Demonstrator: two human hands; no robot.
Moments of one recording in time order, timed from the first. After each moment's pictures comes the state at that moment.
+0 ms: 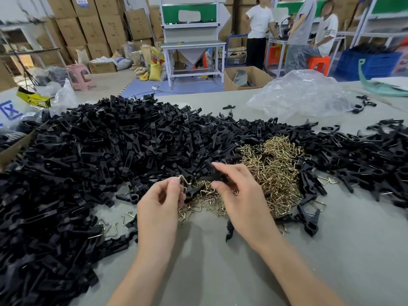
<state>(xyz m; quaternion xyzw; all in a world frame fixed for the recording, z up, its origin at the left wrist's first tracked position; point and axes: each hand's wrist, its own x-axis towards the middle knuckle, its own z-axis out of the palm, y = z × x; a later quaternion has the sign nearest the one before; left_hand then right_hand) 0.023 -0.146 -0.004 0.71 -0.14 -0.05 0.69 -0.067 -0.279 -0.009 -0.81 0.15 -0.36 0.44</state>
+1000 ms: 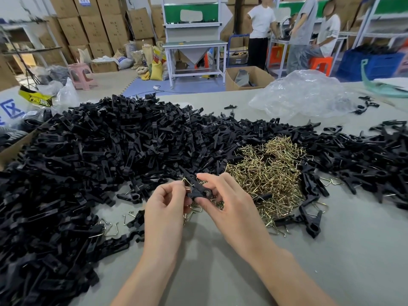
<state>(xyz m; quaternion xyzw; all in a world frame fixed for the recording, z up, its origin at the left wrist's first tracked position) 0.015 -0.152 -0.004 0.66 -0.09 -0.11 0.74 -0.067 -0.259 -0.011 -0.88 0.09 -0.36 0.30</state>
